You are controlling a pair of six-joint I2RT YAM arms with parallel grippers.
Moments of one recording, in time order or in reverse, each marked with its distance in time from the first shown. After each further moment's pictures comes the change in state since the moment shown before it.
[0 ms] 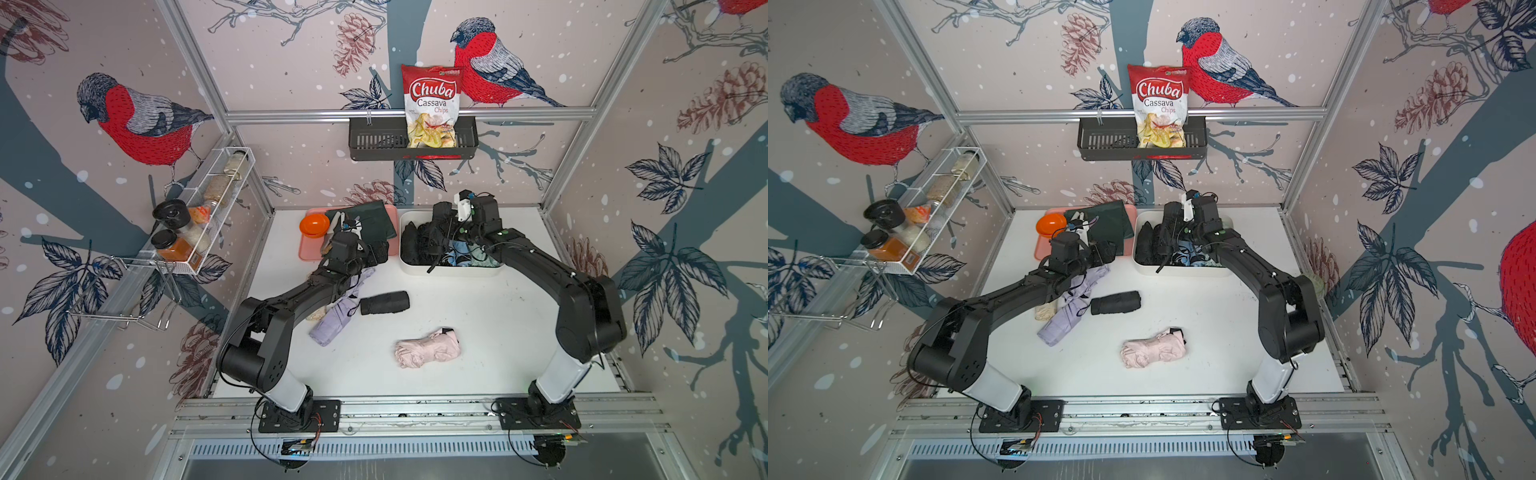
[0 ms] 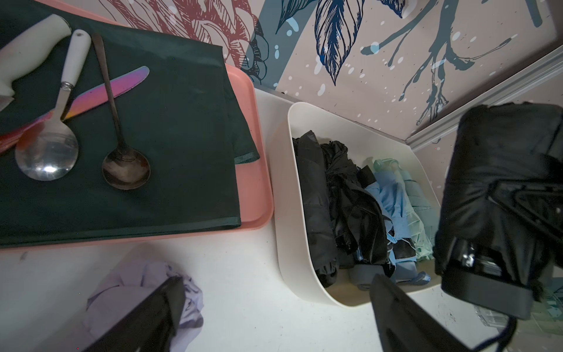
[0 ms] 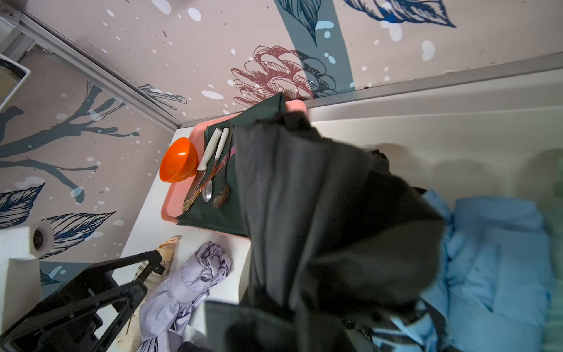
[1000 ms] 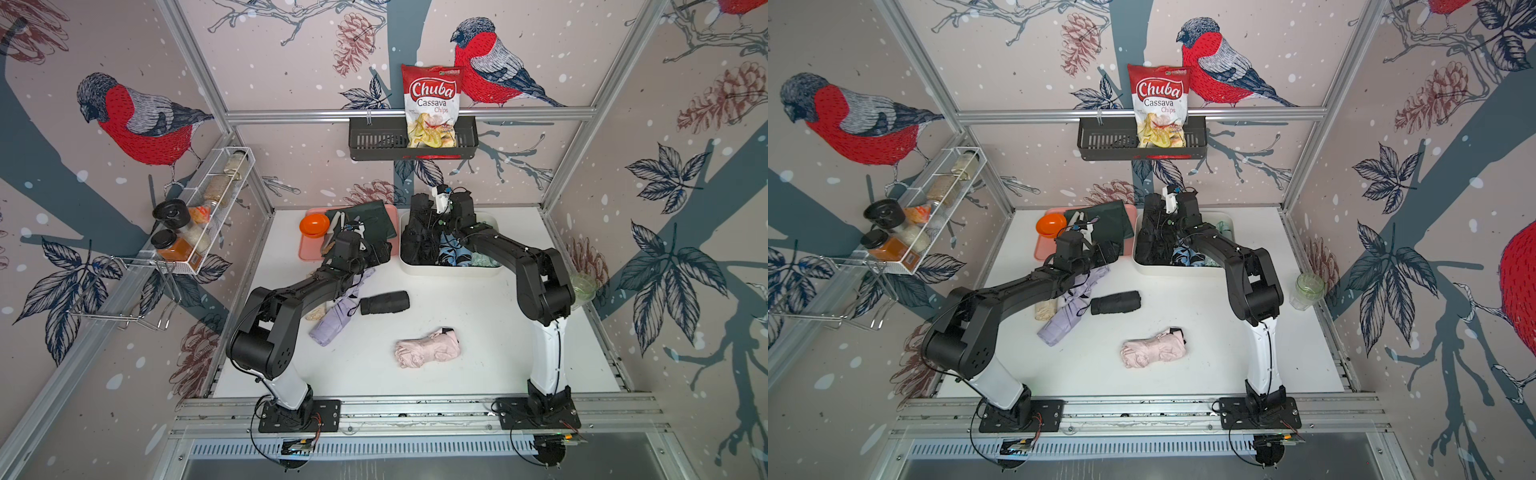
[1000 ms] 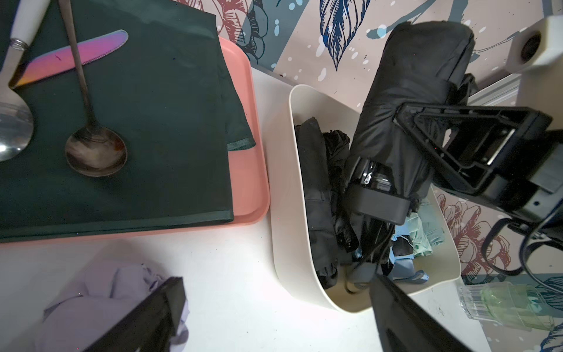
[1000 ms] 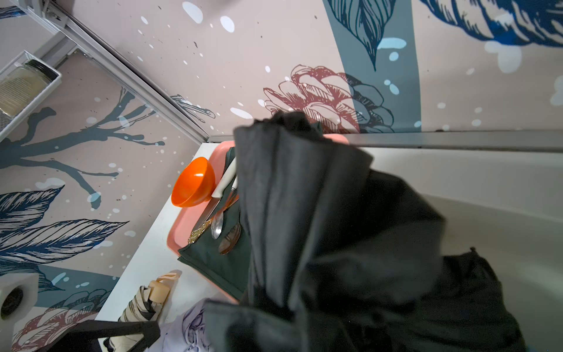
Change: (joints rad) left arm 0.006 0.082 0.028 0.023 0.069 -0.045; right arm 0.020 0.340 0.229 0.255 -0.104 -0.024
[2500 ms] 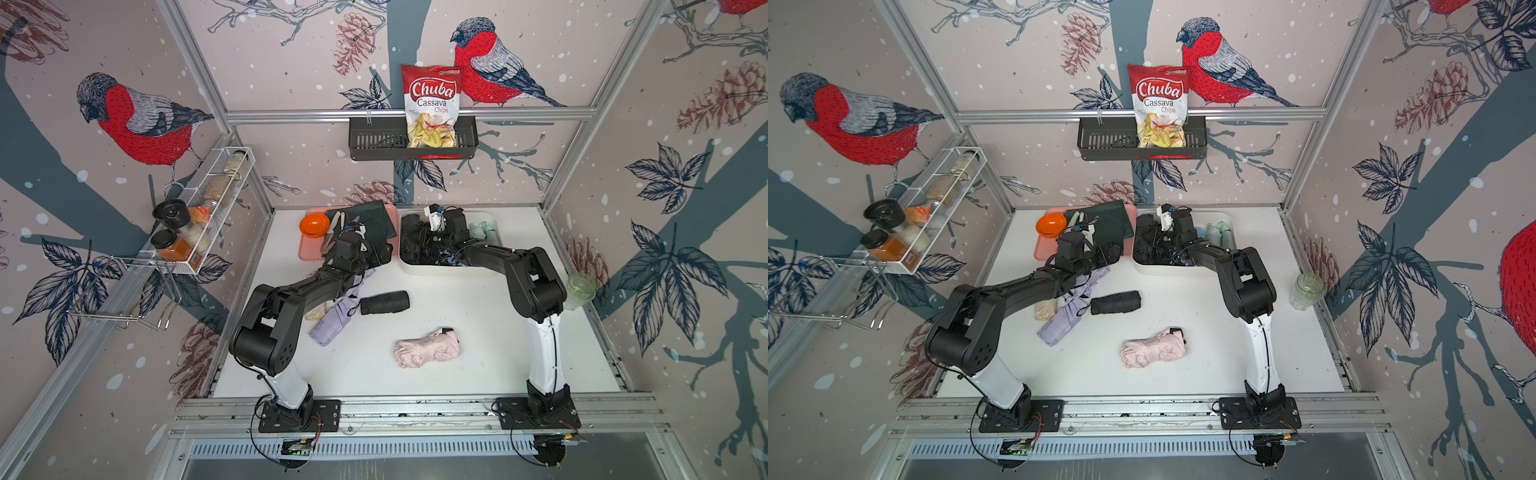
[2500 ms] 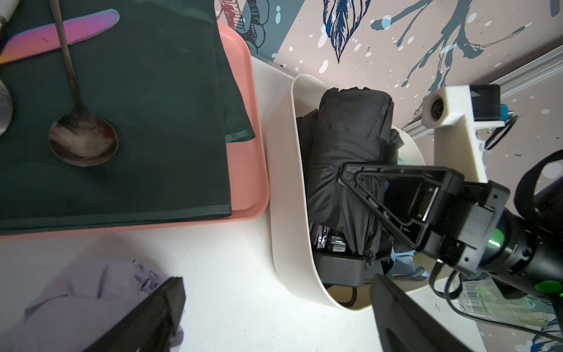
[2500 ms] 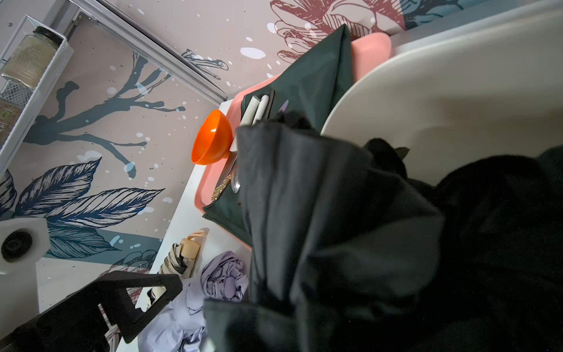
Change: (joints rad) left arm 0.000 0.026 0.002 0.006 0.008 -0.026; right arm 0.021 0.068 -0.139 0.119 -0.165 0.165
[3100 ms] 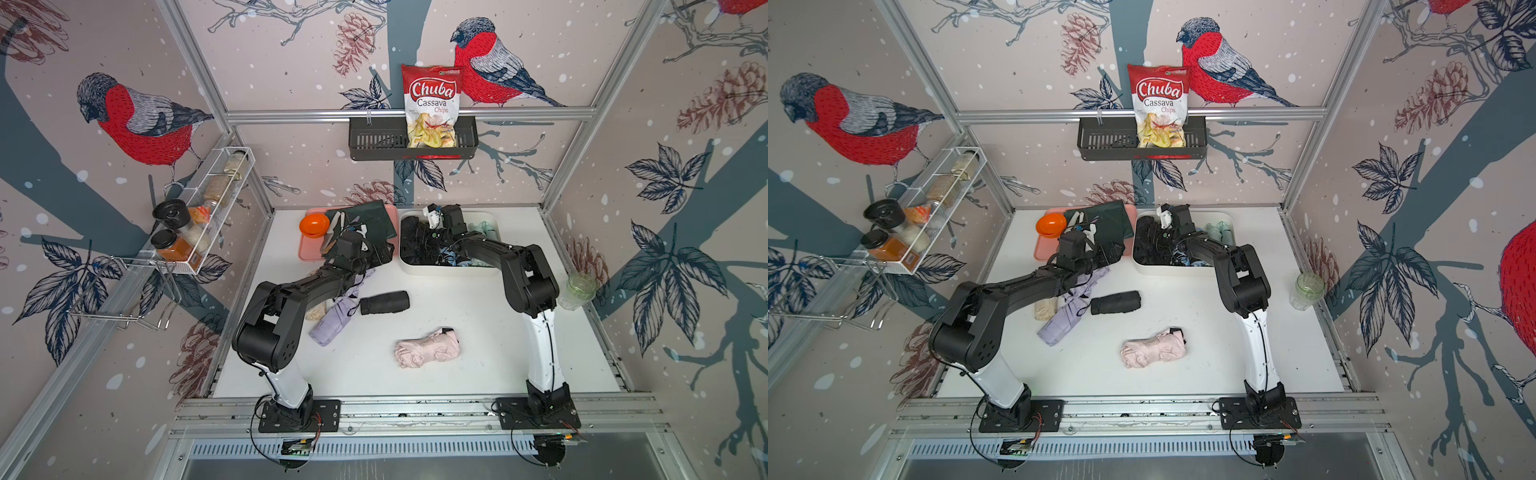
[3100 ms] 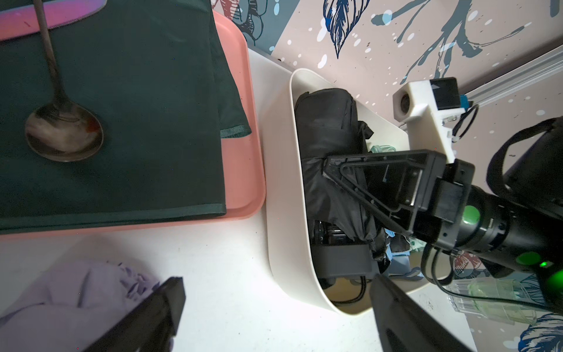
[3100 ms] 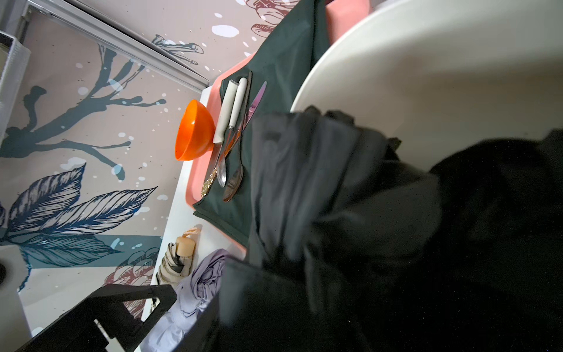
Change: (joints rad) left arm 0.000 0.021 0.016 0.001 0.021 -0.011; right arm -0.006 0.050 0.148 -0.223 0.014 -0.005
